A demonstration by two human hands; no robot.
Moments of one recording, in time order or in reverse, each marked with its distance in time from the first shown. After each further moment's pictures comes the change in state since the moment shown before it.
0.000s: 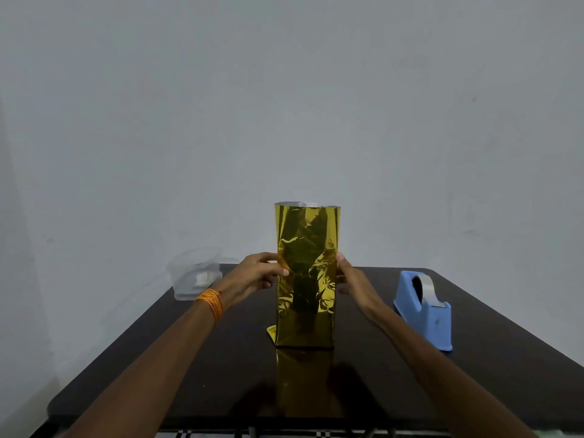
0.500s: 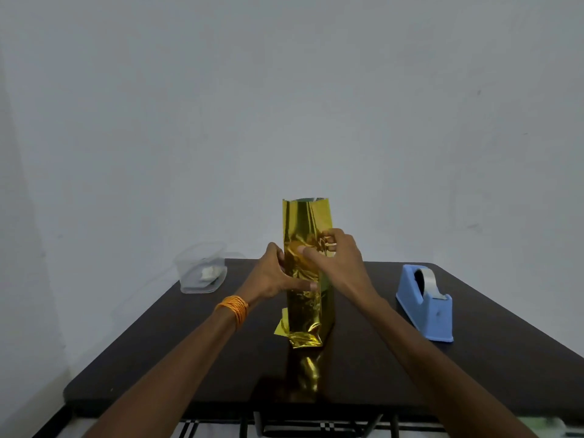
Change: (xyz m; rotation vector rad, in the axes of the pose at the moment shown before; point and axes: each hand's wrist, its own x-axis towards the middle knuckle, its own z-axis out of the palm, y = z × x) left_hand -0.021 -0.002 0.035 0.495 0.144 0.202; right_hand -0.033 -0.072 0.032 -0.205 0.213 -0.243
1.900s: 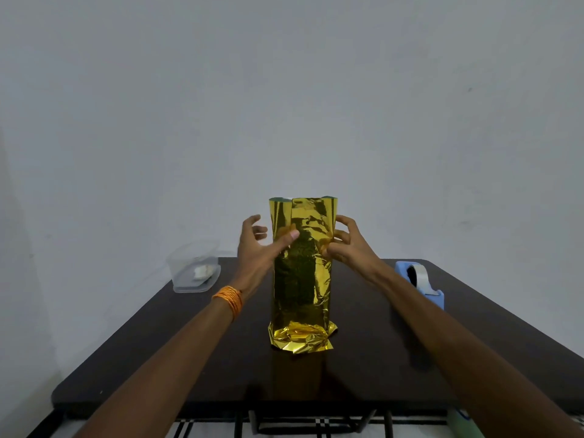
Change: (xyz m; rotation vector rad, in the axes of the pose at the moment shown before) left_hand 0.012 0.014 -0.004 -0.320 0.371 0.097; right_hand 0.043 0.040 -0.036 0.341 -0.305 0.107
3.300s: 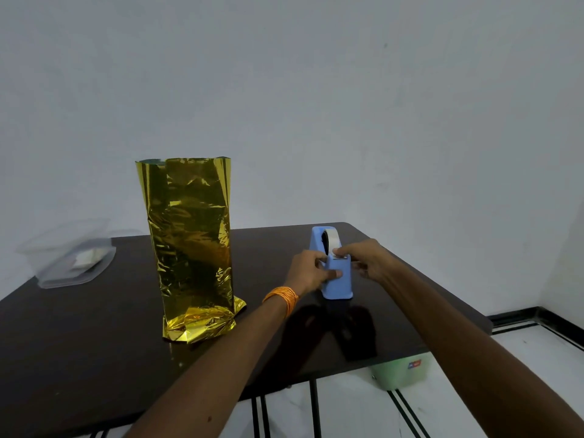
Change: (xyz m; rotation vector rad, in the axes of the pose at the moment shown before) left_hand -0.060 -0.043 0.268 0.292 -0.642 -0.015; right_hand -0.073 0.075 -0.160 -0.067 0.548 0.621
